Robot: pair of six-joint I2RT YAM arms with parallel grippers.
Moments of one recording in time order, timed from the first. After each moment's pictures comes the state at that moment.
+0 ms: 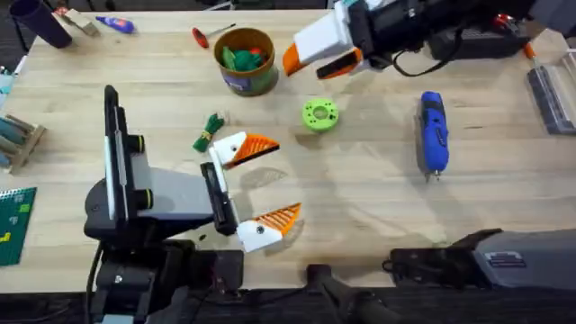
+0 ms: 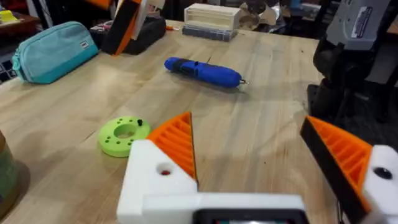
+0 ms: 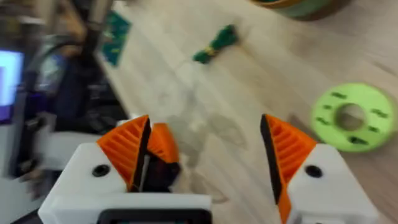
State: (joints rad) left arm -0.04 0.00 0.01 -0.12 1.19 0.07; right arm 0.38 1.55 1.39 -0.84 -0.74 0.16
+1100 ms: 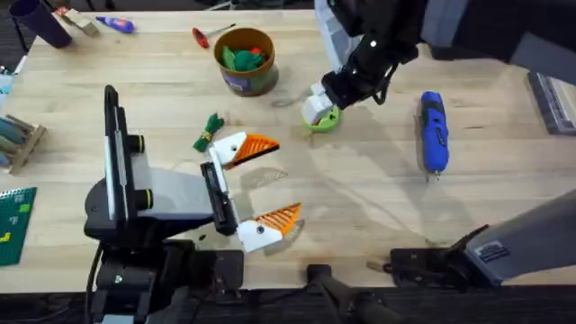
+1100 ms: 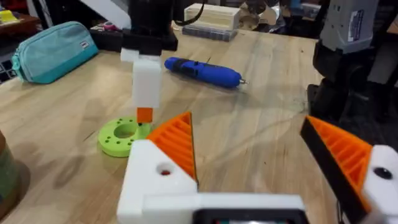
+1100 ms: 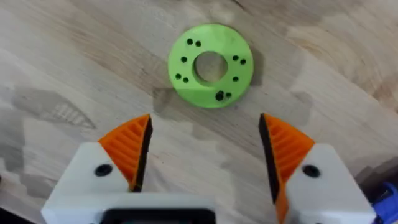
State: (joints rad) left arm -0.04 0.00 0.01 -0.12 1.19 0.07; right arm 0.51 1.77 1.41 -1.01 -0.06 -0.01
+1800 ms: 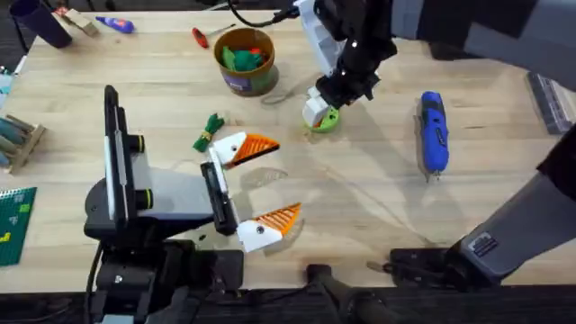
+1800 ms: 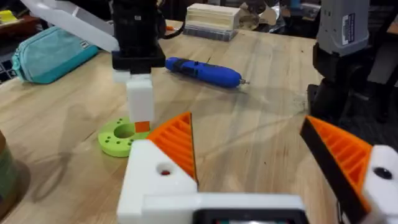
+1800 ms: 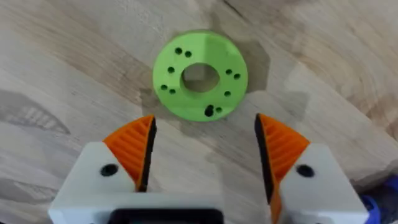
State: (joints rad) left arm -0.04 0.00 0.01 -0.12 1.19 0.07; right arm 0.51 1.90 1.51 -1.06 -0.02 -0.08
